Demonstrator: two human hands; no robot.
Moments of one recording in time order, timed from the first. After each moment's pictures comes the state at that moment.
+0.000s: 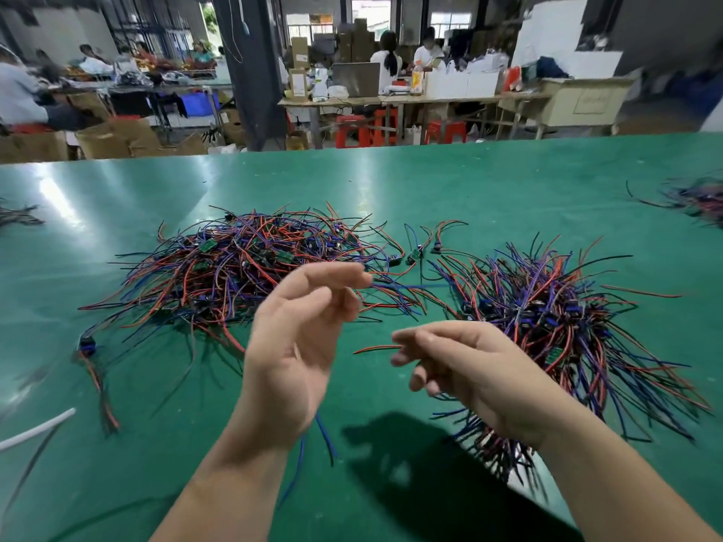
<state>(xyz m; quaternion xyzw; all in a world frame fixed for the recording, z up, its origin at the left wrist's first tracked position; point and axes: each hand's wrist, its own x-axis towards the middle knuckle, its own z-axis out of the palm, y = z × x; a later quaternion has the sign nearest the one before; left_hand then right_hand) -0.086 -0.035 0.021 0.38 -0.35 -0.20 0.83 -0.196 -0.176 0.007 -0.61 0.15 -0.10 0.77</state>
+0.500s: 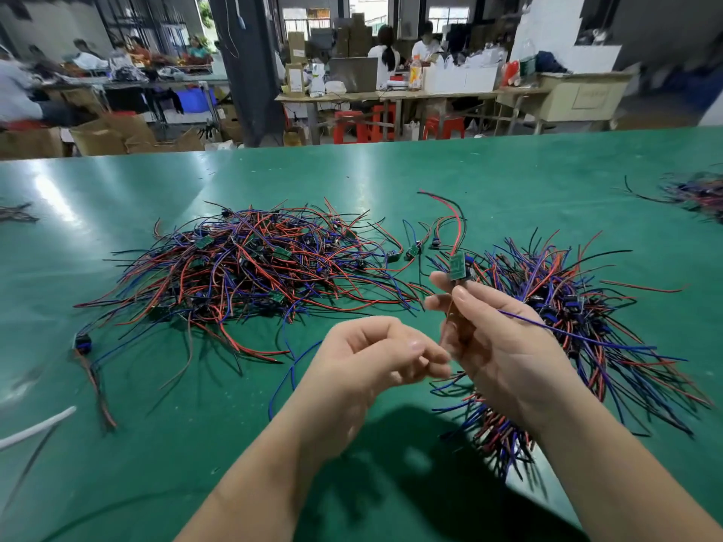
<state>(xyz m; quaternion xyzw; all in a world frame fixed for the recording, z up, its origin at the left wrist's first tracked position) -0.110 -0.049 0.010 0.48 -0.38 -0.38 0.70 -0.196 -0.183 0.010 -0.49 0.12 -0.27 0.82</state>
